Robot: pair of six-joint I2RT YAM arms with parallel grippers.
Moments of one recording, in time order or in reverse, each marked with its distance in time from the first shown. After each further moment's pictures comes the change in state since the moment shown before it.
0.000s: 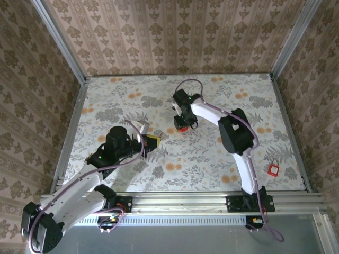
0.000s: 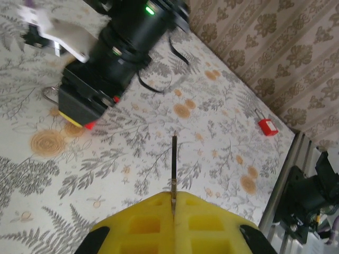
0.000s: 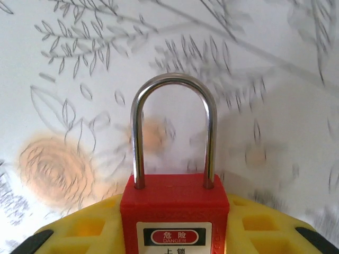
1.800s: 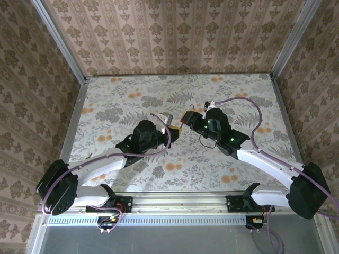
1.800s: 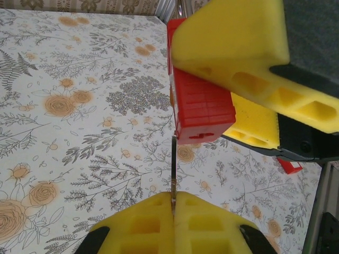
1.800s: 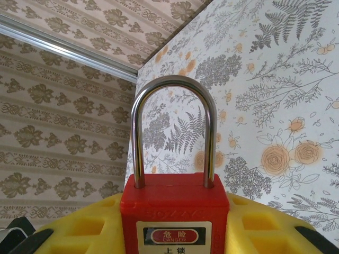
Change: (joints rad) left arm -0.227 0.416 0.141 0.339 -0.273 -0.053; right arm 0.130 -0.936 -0.832 0.832 0.090 0.870
